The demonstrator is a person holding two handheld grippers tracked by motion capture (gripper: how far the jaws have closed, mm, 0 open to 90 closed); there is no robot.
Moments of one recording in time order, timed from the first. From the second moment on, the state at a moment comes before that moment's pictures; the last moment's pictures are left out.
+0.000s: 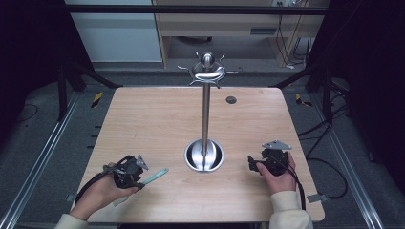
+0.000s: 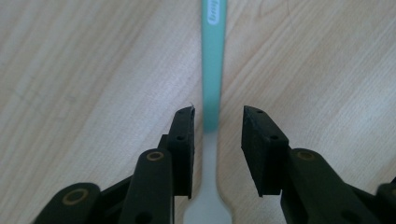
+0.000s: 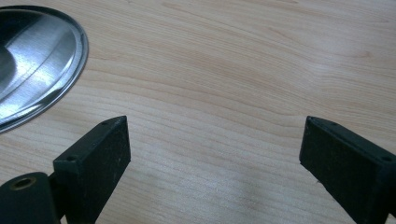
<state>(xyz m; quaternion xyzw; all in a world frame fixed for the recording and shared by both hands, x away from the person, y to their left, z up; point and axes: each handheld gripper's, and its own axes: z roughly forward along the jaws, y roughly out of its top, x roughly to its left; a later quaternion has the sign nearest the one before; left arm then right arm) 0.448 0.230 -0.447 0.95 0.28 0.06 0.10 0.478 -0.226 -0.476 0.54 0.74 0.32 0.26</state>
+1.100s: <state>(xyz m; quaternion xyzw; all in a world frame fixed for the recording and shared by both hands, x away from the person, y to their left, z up) 0.455 0.232 -0.460 0.96 0.28 0.05 0.08 0.478 -0.225 -0.477 0.54 0.74 0.32 0.26</state>
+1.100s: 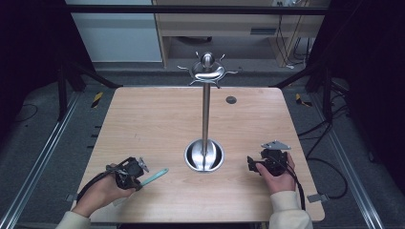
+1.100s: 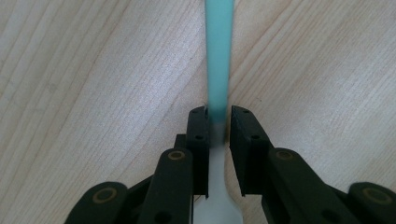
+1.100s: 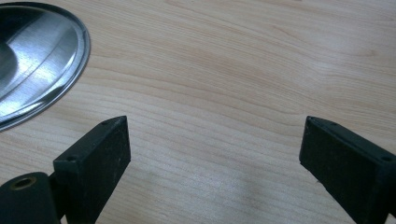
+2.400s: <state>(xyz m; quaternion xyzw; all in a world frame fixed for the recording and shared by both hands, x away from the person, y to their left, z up) 0.448 0.247 -0.414 0.92 0.29 0.12 0.22 0.478 -0.225 -0.478 0.53 0.74 0.31 0.26</state>
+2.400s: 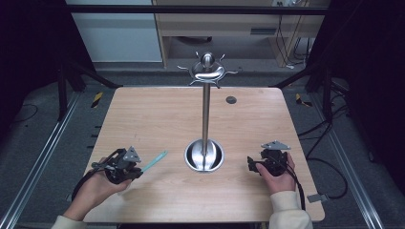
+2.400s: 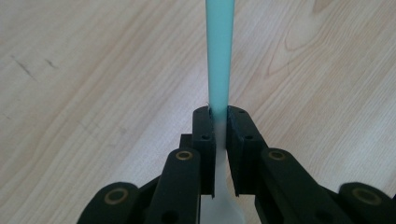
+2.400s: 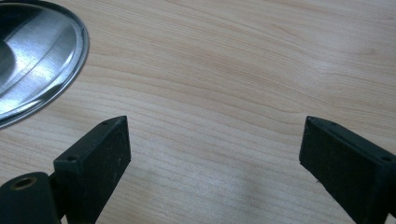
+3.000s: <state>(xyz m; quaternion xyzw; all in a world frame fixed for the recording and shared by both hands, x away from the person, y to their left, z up) 0.440 0.261 -0.378 0.89 0.31 0.15 0.30 0.478 -0.223 -0.479 0.54 0.74 0.31 0.26</state>
